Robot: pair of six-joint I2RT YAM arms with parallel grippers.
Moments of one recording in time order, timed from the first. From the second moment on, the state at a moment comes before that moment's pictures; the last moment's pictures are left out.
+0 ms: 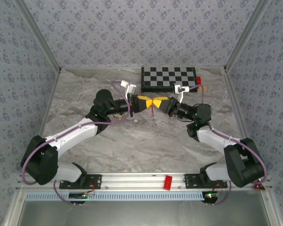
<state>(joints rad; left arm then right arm) -0.66 1.36 0.88 0.60 0.75 -0.64 0.40 1.31 0.57 1.26 -0.89 1.14</state>
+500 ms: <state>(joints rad) -0.66 1.36 0.87 0.60 0.73 -0.64 0.40 1.32 0.57 1.26 -0.89 1.14</state>
